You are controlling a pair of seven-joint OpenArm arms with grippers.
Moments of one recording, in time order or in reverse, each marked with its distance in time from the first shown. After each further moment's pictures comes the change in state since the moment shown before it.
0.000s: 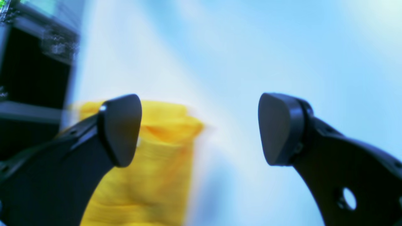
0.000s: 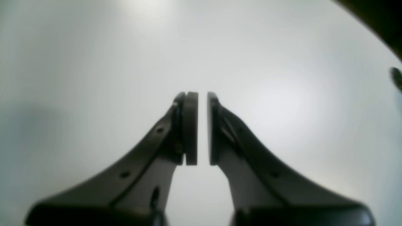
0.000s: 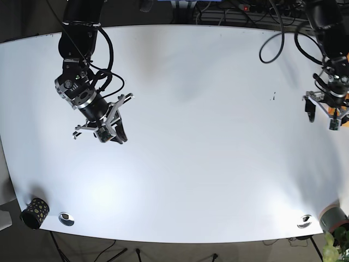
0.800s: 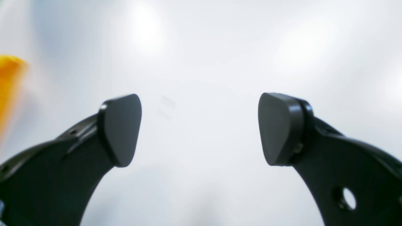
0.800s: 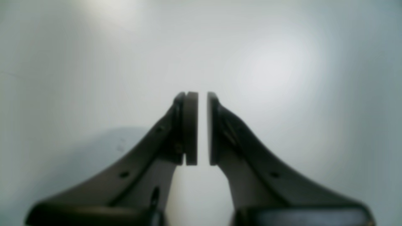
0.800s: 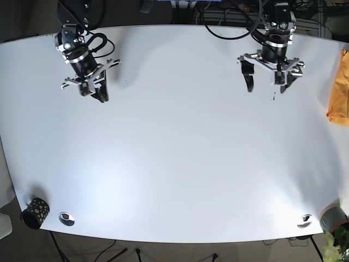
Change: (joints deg) left arm 25.6 23.5 13.7 20.9 -0.1 12.7 -13.6; right arm -18.8 3.3 5.1 -10.3 -0.3 -11.5 23.6
